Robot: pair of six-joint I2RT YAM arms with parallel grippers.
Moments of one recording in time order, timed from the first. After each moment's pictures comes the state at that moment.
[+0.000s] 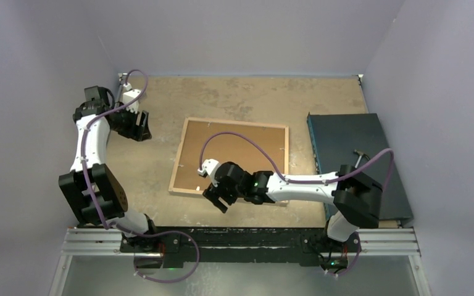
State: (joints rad) left arm 0.33 1.53 1.33 -0.91 0.56 0.61; right arm 1.19 1.62 0.99 -0.20 0.03 0.15
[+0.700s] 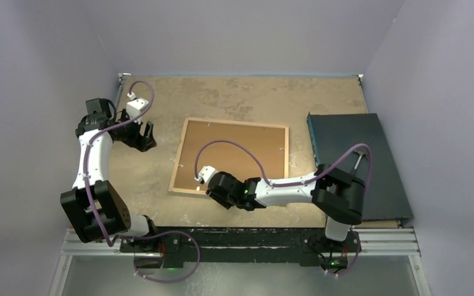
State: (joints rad) left arm 0.34 1.38 1.17 -0.81 0.62 0.68; right arm 1.25 1.75 0.99 -0.17 0.24 0.13
